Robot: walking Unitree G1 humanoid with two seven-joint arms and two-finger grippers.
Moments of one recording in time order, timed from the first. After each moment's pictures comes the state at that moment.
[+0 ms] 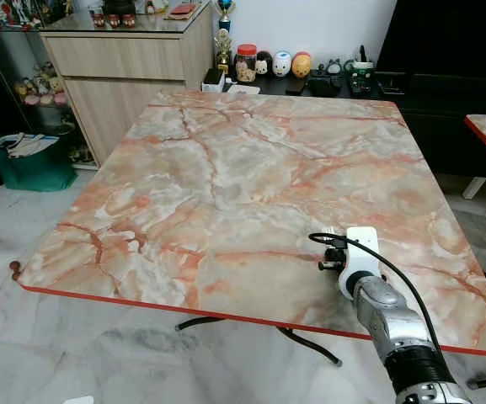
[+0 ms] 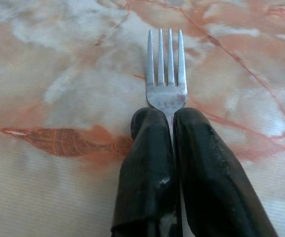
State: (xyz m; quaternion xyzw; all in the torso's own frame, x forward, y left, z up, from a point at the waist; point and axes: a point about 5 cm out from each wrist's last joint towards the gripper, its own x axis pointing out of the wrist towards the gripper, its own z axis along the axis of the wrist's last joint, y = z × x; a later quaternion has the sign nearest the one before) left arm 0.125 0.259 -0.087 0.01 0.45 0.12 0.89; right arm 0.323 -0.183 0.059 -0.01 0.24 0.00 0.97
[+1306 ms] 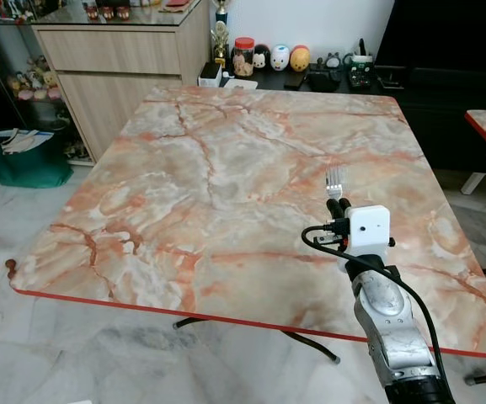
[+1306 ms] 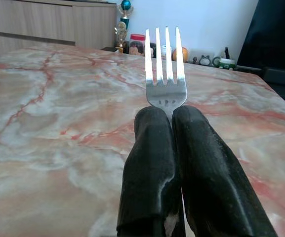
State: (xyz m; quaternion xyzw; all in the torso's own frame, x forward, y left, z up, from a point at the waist) left arm 0.119 0.260 -0.089 0.01 0.45 0.13 0.88; right arm 0.308 -0.158 0.125 -0.08 -0.03 0.02 1.00
